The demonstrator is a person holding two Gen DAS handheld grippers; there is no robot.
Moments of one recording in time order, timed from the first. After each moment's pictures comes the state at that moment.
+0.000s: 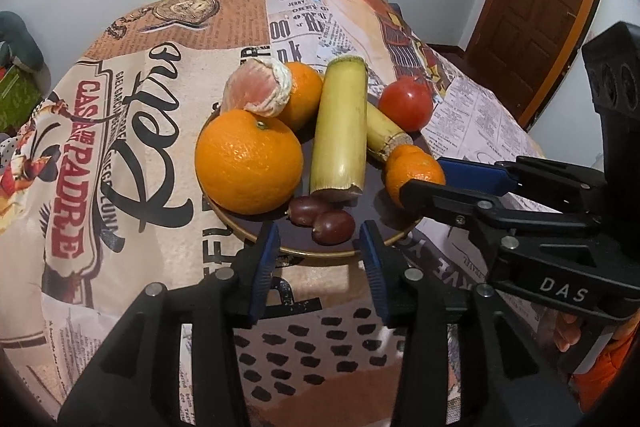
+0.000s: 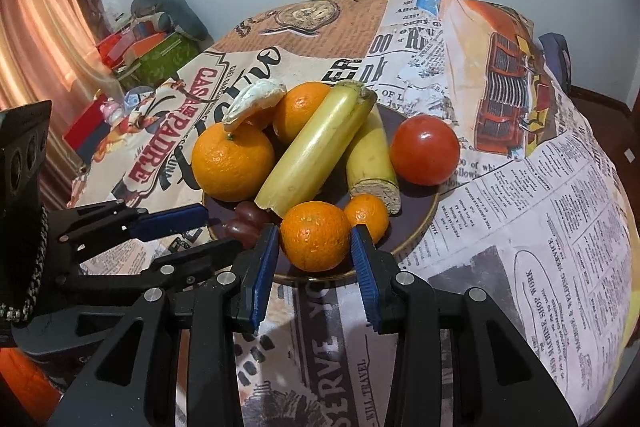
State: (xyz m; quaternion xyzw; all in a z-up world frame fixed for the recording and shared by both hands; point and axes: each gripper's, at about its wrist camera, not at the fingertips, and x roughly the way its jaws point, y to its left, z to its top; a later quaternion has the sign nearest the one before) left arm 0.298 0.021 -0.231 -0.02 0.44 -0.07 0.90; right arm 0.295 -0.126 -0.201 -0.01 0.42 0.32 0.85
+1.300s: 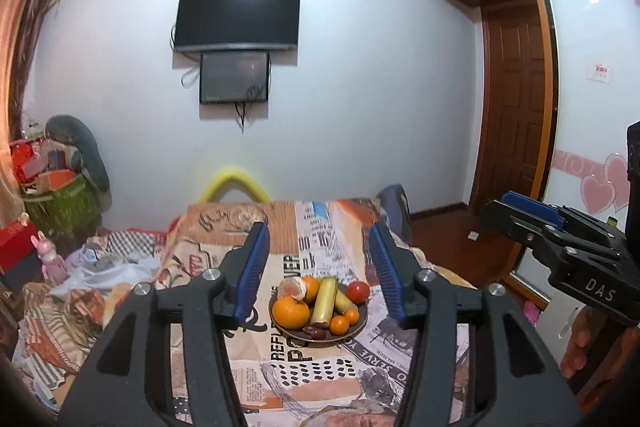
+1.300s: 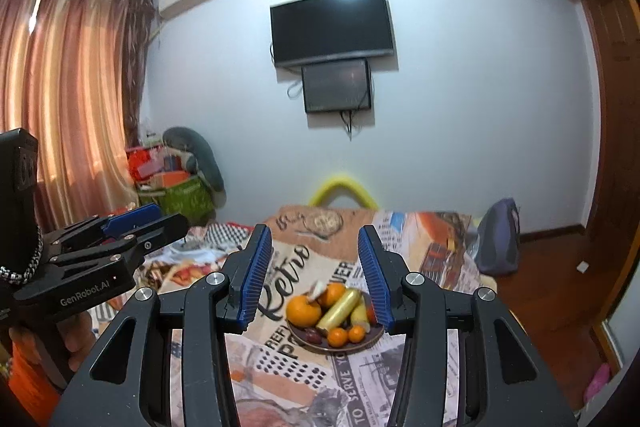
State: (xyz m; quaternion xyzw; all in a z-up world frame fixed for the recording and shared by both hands) left arm 0.075 -0.001 0.008 -0.01 0.11 -0.01 0.99; right arm 0.099 -0.191 0.014 0.01 0.11 0.29 0.95
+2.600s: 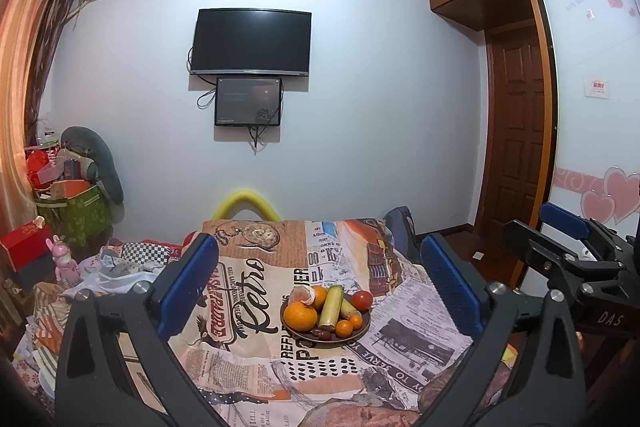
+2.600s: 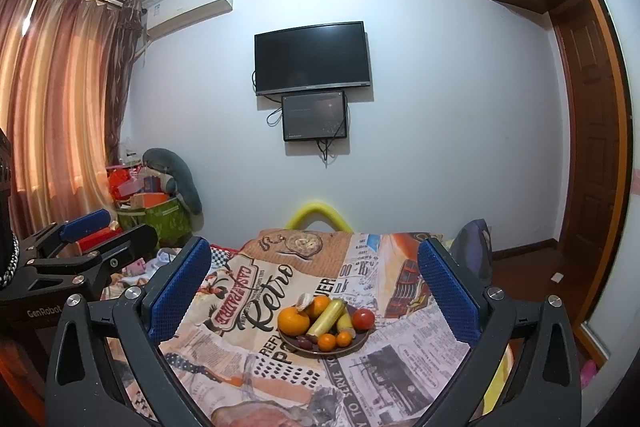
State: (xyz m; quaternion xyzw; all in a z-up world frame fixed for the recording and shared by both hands) left arm 0.025 0.004 0.012 -0.01 0.07 0.01 1.00; right arm 0.059 -0.188 0.011 0.02 0.07 0.23 0.97
